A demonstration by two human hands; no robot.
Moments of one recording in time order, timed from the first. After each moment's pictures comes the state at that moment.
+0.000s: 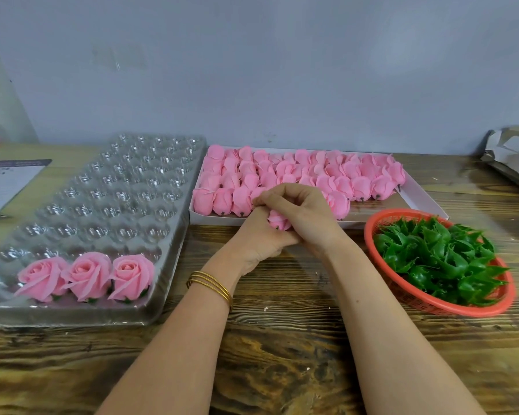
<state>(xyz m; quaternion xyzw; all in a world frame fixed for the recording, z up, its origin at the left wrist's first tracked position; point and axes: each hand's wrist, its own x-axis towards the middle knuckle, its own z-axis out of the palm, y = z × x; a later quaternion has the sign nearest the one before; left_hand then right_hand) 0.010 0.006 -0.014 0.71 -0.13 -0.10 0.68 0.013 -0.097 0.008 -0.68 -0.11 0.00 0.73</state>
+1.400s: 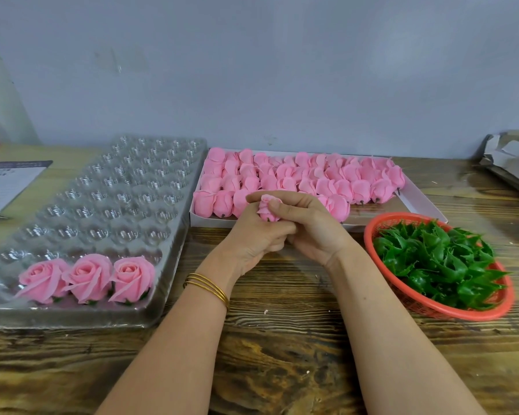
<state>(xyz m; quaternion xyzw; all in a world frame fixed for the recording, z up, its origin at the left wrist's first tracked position) 0.014 0.009 -0.014 0.62 -0.13 -0.10 0.77 0.013 -0.106 0.008 -0.56 -0.14 0.16 0.80</state>
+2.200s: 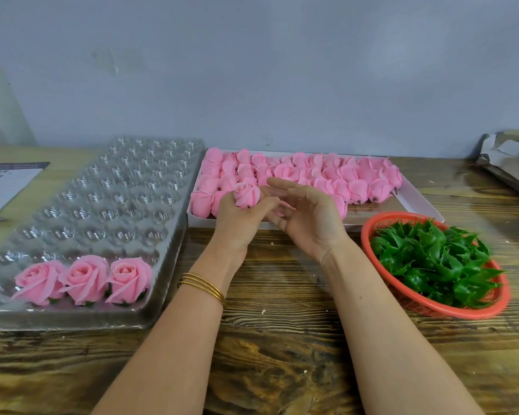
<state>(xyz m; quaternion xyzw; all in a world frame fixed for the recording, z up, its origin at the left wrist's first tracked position) 0.020 0.017 -0.009 0.64 -0.09 0.09 0.76 0.023 -0.106 0.005 -0.45 -0.04 0.11 0.88</state>
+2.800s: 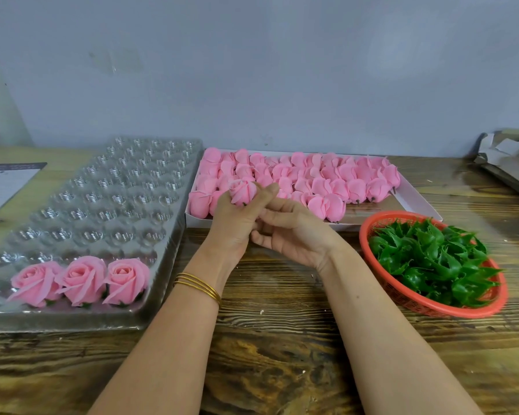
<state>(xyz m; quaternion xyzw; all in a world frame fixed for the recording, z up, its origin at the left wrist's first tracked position) 0.019 0.018 -0.005 0.56 -0.06 0.04 0.83 0.018 -0.099 0.001 -0.48 -0.11 0.25 0.83</state>
